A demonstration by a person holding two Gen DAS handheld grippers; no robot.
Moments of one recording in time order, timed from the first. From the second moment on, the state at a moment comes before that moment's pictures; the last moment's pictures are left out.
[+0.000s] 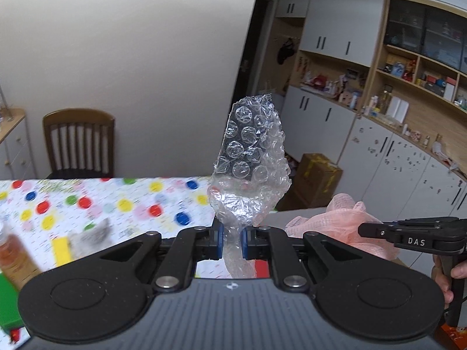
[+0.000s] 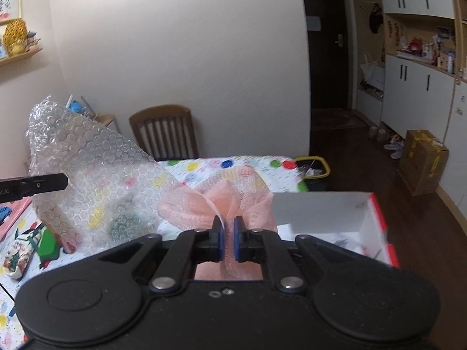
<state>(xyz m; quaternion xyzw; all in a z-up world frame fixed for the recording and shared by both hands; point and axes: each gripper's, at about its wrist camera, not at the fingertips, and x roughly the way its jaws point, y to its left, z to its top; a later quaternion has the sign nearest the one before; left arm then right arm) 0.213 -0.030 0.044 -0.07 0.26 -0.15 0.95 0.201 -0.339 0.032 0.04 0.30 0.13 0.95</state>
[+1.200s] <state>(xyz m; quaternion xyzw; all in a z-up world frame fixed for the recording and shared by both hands) 0.311 -0.234 -0.043 -0.04 0.40 -0.21 0.89 0.254 -0.458 -0.033 0.04 0.37 0.10 0.92</state>
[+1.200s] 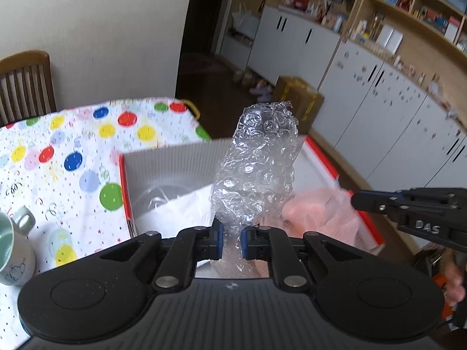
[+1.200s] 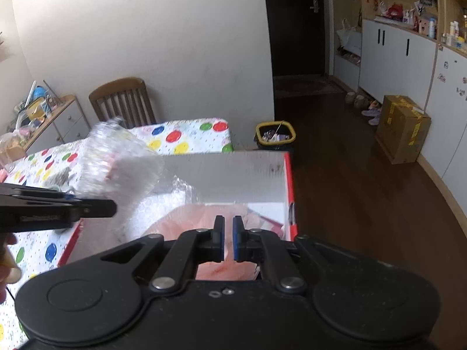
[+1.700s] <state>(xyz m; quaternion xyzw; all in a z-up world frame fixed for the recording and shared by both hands) 0.318 -0.246 -0.088 0.00 0.46 -0.18 0.87 0.256 -0.459 -0.047 0.04 0.39 0.13 0.91</state>
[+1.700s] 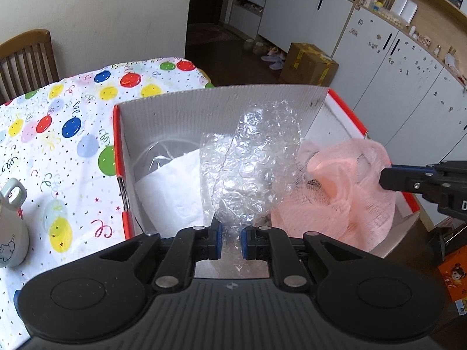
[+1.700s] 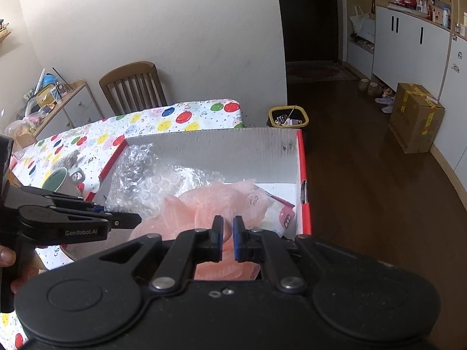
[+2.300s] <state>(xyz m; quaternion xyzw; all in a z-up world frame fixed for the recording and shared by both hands) 0.303 -0.249 -0.088 0.01 0.46 -0.19 0.87 0.249 -0.460 -0.044 0.03 0.39 0.13 0.91</state>
